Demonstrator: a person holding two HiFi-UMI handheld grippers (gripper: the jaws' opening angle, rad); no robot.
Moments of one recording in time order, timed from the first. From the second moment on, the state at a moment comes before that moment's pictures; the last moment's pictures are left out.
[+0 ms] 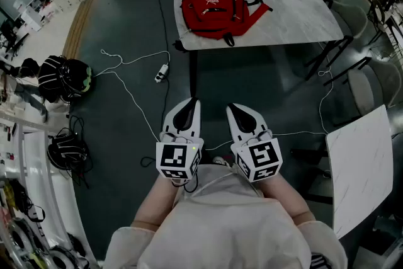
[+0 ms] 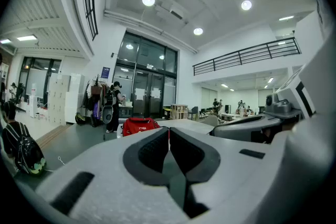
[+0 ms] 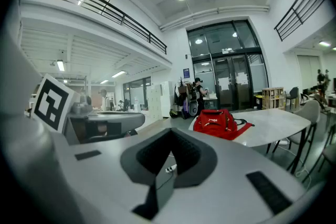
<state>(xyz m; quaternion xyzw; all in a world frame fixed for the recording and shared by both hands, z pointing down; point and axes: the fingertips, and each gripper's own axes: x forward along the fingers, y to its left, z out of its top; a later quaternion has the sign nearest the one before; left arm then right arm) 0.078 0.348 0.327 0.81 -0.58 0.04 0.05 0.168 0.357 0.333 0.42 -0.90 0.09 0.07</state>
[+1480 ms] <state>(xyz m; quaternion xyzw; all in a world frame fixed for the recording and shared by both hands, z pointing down) -0.030 0.091 0.406 0.83 -0.53 0.07 0.15 0.070 0.115 0.394 0.45 -0.86 0.20 0.11</state>
